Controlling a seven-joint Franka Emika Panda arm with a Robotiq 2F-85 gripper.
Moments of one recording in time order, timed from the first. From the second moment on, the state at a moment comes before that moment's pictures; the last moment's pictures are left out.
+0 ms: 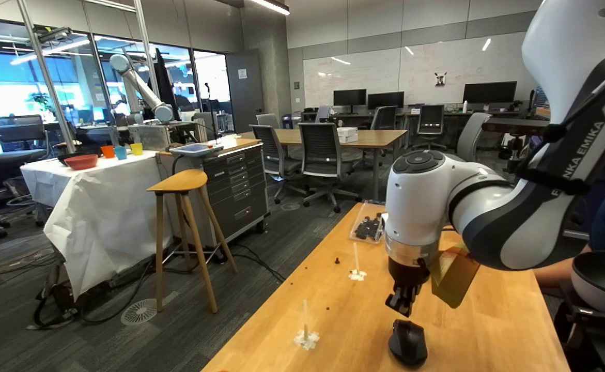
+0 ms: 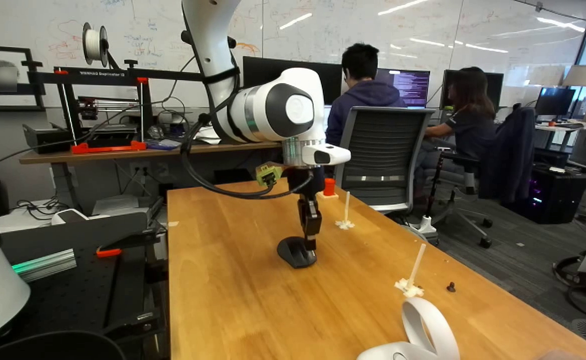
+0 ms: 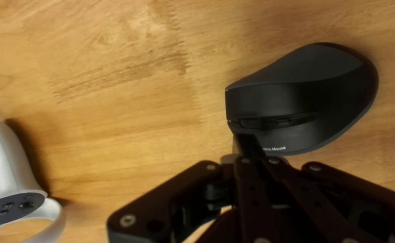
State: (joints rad) arm 0.21 0.48 -0.14 -2.29 -0.44 2.75 0.76
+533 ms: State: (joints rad) arm 0.25 0.52 -0.17 -2.27 -0.44 2.77 0.76
